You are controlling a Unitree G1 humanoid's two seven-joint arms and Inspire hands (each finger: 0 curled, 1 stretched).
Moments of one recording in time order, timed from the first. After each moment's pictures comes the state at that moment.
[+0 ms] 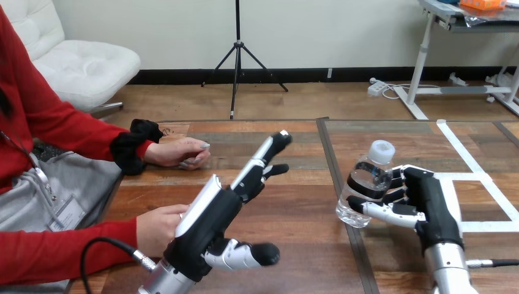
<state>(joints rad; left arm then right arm) -0.24 0.04 0.14 0.92 0.05 -1.31 -0.67 -0.36 -0.26 -0.11 1.13 -0.16 -0.70 -0.17</state>
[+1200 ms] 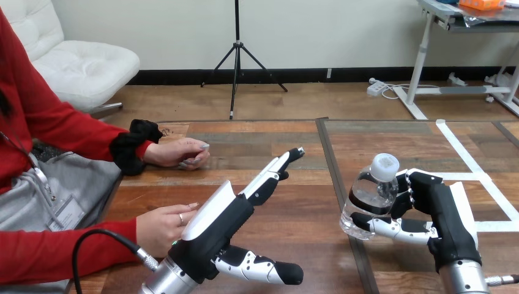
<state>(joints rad) -0.23 0.15 0.00 0.88 0.37 -1.28 -0.27 -0.11 -0.28 -0.09 0.73 -0.16 -0.70 -0.09</state>
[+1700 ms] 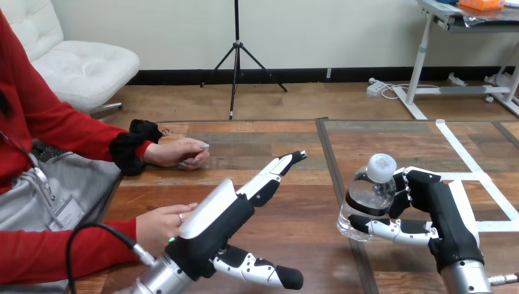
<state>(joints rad) -0.22 0.23 -0.03 0.77 0.48 -1.23 -0.18 -0.05 -0.29 -0.09 0.58 -0.15 -0.64 -0.03</state>
